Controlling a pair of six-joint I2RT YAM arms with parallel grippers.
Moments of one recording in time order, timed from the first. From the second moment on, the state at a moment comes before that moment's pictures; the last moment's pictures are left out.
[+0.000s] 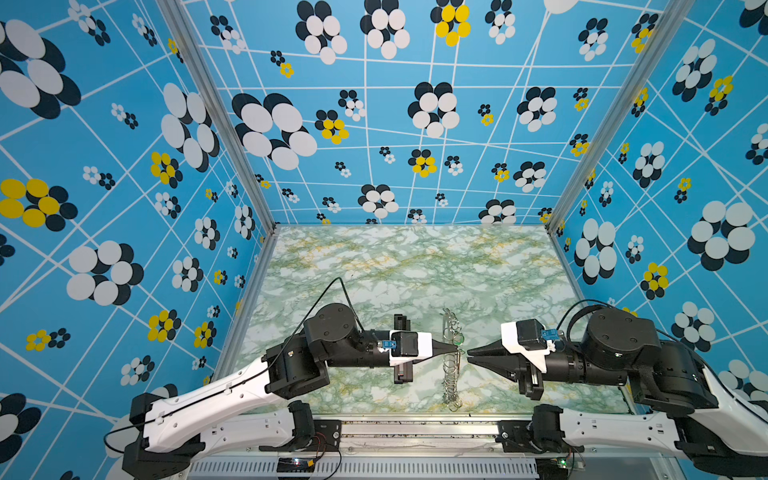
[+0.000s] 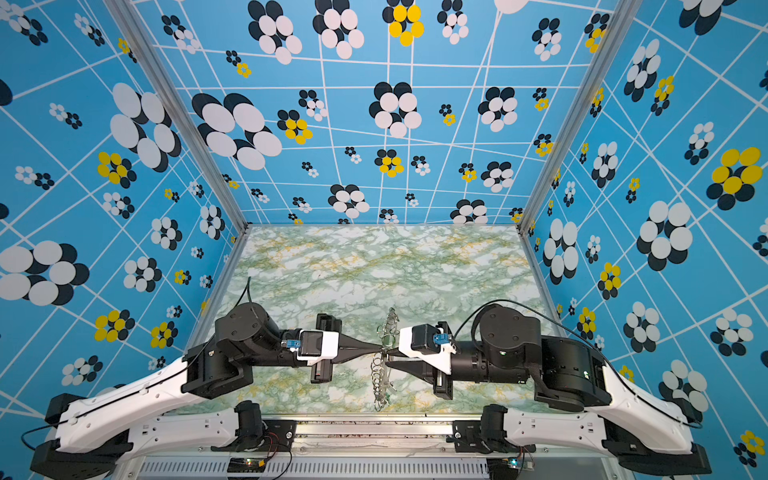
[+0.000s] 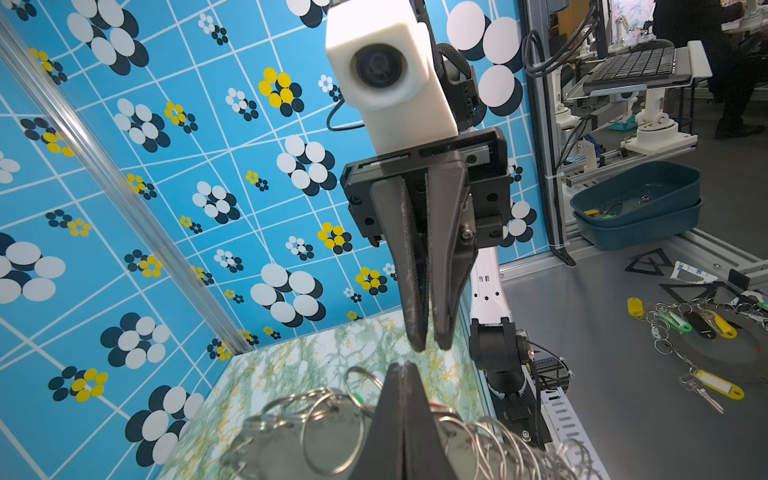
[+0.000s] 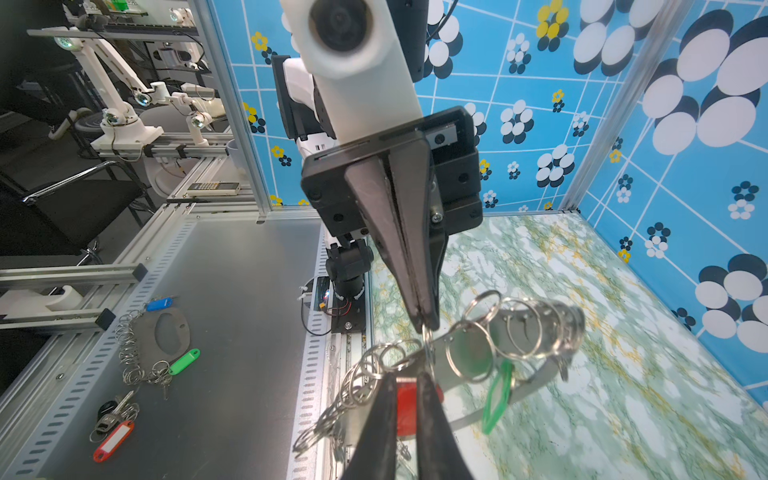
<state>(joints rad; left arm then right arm) -1.19 0.92 1.07 -0.09 0.40 0.31 1.30 0.80 1.35 -0.81 -0.09 -0.14</state>
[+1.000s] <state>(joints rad) -1.19 0.93 1.07 -0.08 0.42 0.31 1.29 0.81 1.35 -0.81 -0.08 -0.20</state>
